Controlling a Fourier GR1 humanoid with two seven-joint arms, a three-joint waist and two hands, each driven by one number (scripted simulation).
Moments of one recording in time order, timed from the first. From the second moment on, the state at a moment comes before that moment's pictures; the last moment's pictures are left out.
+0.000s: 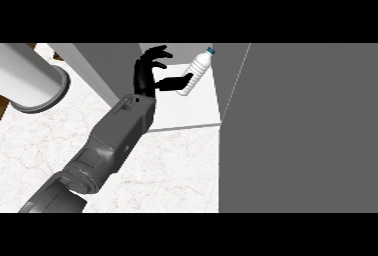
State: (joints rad) left arm -1.12 0.05 -0.29 -0.14 0.51 0.67 -0.51; right arm 0.93 -0.15 0.16 -2.45 -0.11 0.32 -0.29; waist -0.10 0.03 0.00
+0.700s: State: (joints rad) left arm -1.18 0.05 -0.25 -0.13 0.51 0.58 -0.60; right arm 0.96 -0.15 0.17 -2.45 -0.13 0.36 -0.30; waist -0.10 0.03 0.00
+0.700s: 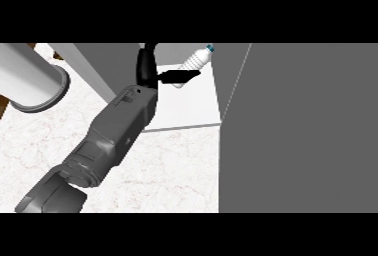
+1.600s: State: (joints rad) left arm -1.10 0.00 -0.21 -0.31 0.56 0.39 -0.68; right arm 0.97 -0.13 0.17 -2.45 -0.15 0.37 -0.26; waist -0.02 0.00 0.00
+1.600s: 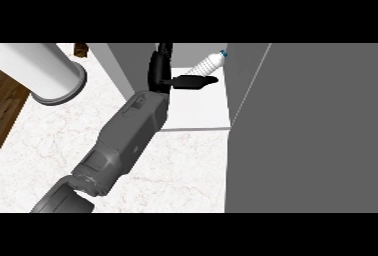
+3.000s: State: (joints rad) left arm -0.34 0.13 -0.60 -1.35 0.61 0.29 -0.51; right arm 0.99 -0.21 0.29 -2.48 -0.04 0.40 -0.26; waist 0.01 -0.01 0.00
